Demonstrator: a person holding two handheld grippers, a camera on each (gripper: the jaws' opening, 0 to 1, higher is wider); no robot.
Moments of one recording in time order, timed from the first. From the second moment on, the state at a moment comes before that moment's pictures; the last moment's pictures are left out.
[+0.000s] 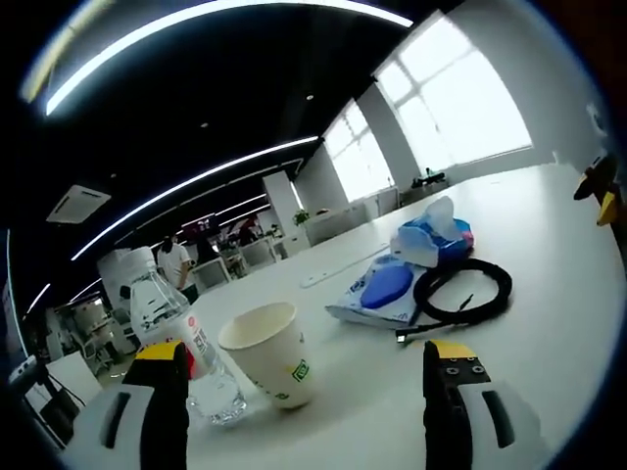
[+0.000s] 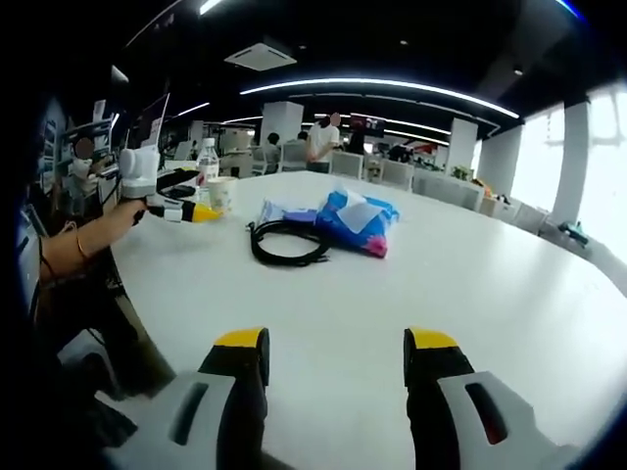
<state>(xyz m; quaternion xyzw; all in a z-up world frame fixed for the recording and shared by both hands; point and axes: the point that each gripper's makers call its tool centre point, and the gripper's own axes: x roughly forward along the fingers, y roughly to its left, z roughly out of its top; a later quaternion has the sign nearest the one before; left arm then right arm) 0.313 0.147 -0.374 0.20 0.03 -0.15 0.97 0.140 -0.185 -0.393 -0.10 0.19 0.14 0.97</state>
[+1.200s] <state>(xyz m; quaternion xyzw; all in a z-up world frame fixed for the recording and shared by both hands) 0.285 0.090 -0.372 0.23 0.02 -0.24 0.94 0.186 -0.146 -0.383 -0.10 0.20 0.22 0.95</state>
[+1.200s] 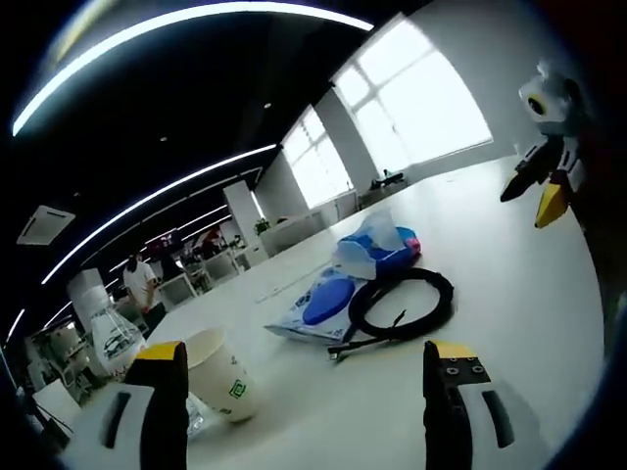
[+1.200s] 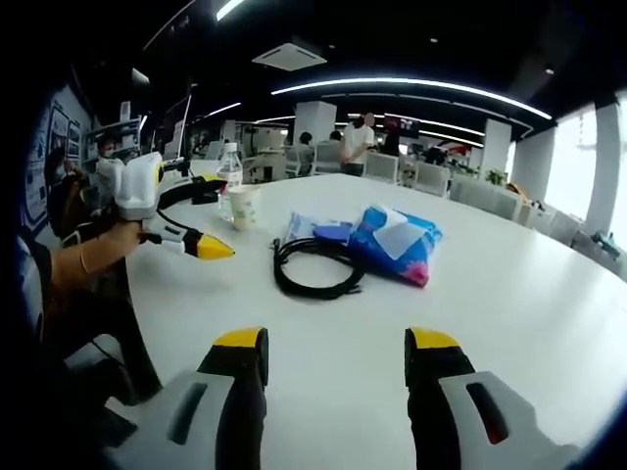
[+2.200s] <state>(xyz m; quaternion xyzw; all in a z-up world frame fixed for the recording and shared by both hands) 0.273 0.027 -0.388 0.24 0.04 -0.32 0.92 0.228 -0.124 -0.388 -0.08 0.21 0.22 0.95</state>
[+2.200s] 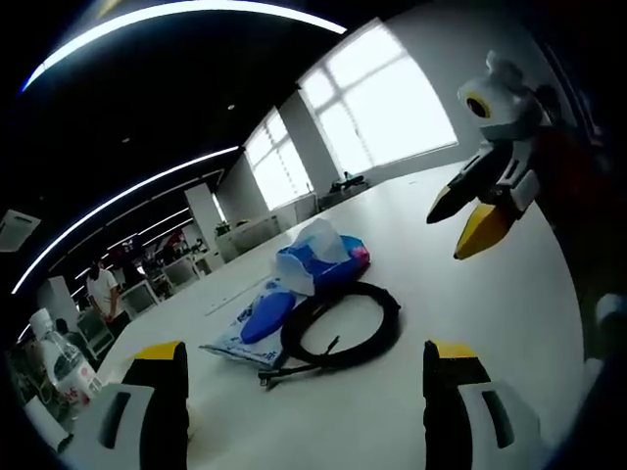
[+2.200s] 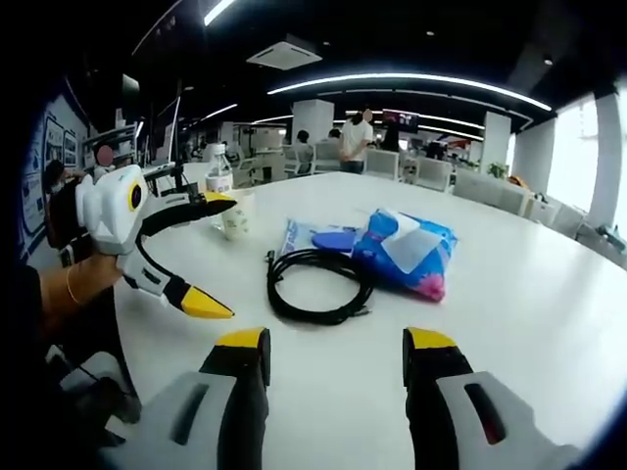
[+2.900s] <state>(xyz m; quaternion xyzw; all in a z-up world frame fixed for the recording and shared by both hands) 0.280 0.012 -0.404 0.22 0.08 -0.34 0.91 0.260 -0.114 -0.400 -0.06 0.20 0.22 0.95</state>
